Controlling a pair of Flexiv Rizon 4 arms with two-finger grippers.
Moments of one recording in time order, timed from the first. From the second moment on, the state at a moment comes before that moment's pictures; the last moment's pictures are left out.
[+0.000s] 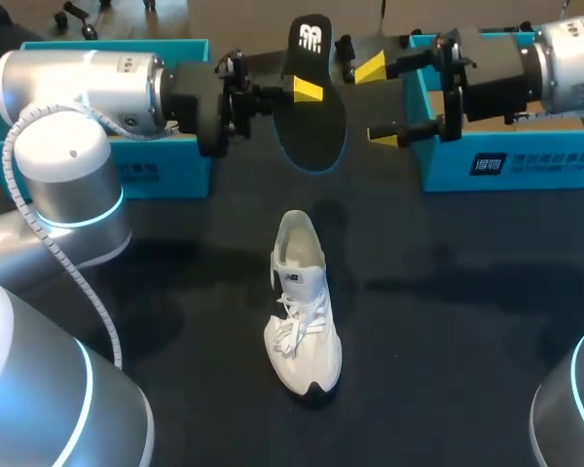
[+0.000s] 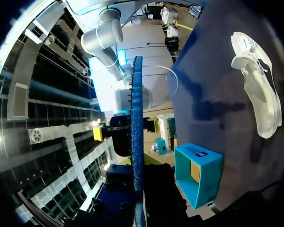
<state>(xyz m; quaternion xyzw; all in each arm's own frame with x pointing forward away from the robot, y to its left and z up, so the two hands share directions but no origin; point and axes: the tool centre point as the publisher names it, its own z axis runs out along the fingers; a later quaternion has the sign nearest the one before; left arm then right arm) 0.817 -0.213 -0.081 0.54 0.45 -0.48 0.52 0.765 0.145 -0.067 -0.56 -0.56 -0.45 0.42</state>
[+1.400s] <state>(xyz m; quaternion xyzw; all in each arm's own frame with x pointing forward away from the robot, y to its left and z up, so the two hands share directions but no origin) 0.817 -0.214 -0.081 0.55 0.45 -0.48 0.52 0.774 0.189 -0.082 -0.53 -0.58 -0.48 0.39</state>
